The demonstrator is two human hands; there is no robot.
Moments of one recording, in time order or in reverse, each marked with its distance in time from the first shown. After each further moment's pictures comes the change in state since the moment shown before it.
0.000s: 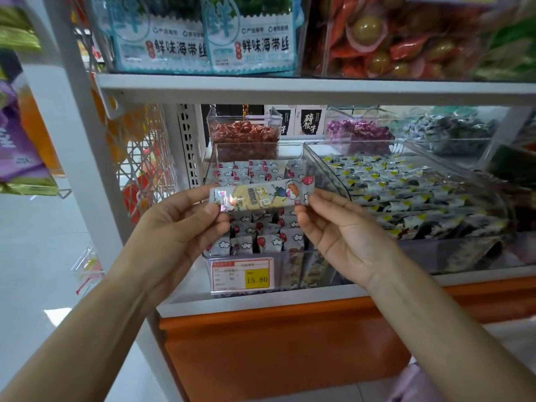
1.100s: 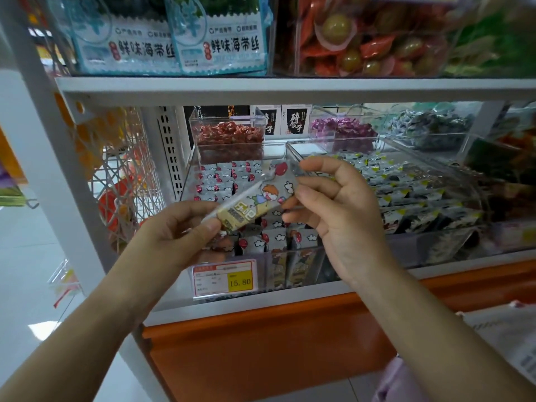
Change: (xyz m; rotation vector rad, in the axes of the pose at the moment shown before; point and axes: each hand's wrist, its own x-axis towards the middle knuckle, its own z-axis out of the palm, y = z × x) left_hand -0.008 -0.008 0.005 0.527 -0.111 0.093; right_hand -0.014 -0.009 0.000 -0.421 -0.142 -0.510
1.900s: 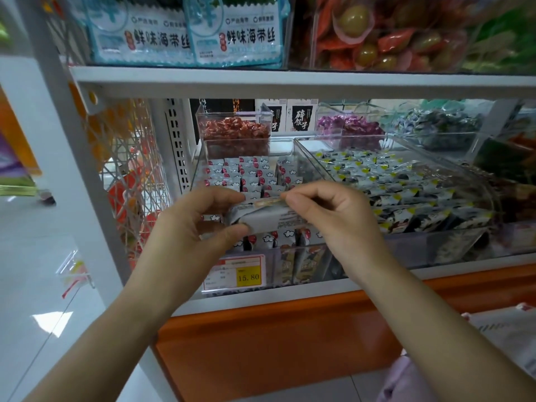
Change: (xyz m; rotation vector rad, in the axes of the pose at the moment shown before) left_hand -0.006 0.008 0.011 0.293 0.091 0.238; right_hand 0.000 0.012 -0.002 -0.528 -0.056 -0.009
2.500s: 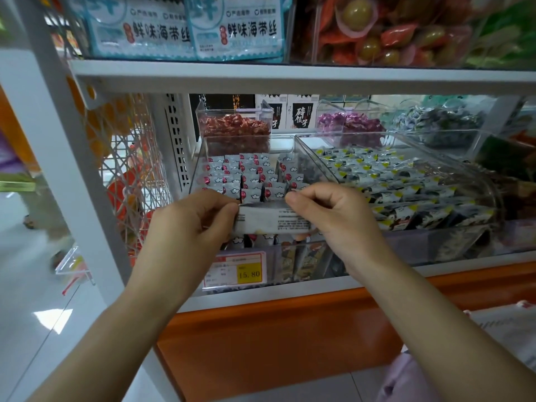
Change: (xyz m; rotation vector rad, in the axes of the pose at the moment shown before) left_hand 0.001 -0.005 0.003 0.260 0.102 0.112; right_hand 0.000 0.000 0.002 0.057 -0.037 0.067
